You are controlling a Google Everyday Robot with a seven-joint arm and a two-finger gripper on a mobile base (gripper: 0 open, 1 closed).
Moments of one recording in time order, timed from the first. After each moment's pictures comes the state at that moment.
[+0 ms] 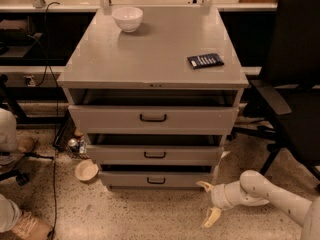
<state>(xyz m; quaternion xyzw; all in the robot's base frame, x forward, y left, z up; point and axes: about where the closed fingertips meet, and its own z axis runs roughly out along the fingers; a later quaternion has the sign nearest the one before) 0.490 -0.179 0.291 -0.63 0.66 0.27 0.29</state>
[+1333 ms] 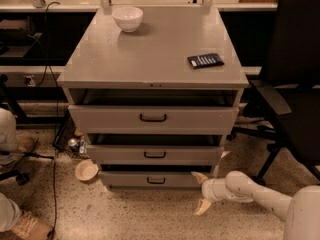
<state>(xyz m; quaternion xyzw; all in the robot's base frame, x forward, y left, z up) 0.566 -0.171 0.242 -0.68 0.64 0.11 0.34</state>
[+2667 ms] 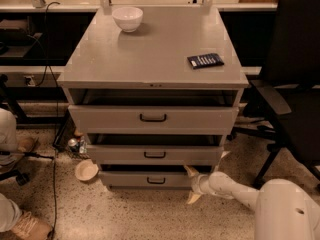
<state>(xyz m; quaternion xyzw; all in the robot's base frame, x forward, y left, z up) 0.639 -0.148 0.183 -0.71 0.60 0.00 0.35</state>
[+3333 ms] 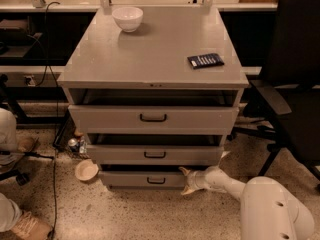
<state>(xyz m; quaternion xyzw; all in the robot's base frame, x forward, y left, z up) 0.667 -0.135 0.162 -0.72 0.60 0.01 0.35</state>
